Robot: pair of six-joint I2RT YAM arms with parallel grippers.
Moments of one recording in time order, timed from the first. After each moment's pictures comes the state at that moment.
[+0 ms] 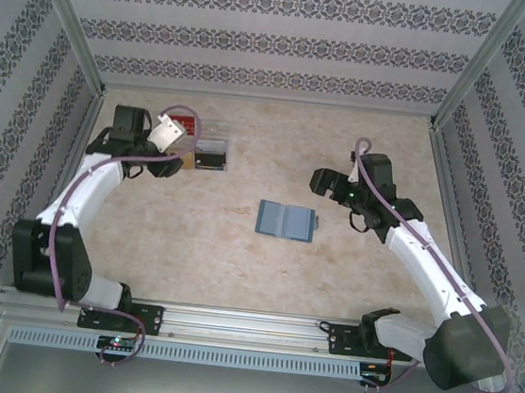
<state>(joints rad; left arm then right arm) 0.01 1.37 1.07 -0.54 0.26 0.53 0.29 1.16 0.92 -0.47 -0.08 0.50</state>
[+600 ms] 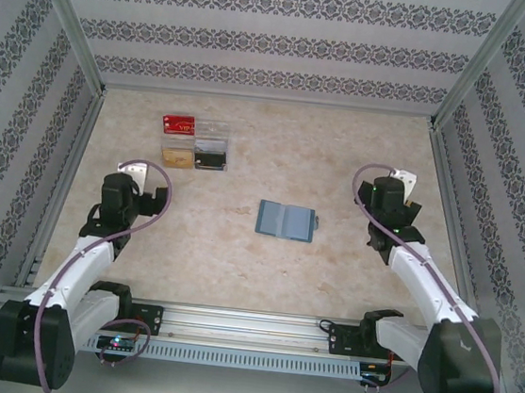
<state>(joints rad) 0.01 0.92 0.39 -0.03 -0.09 0.02 0.16 1.11 0.60 -0.14 0.47 0.32</state>
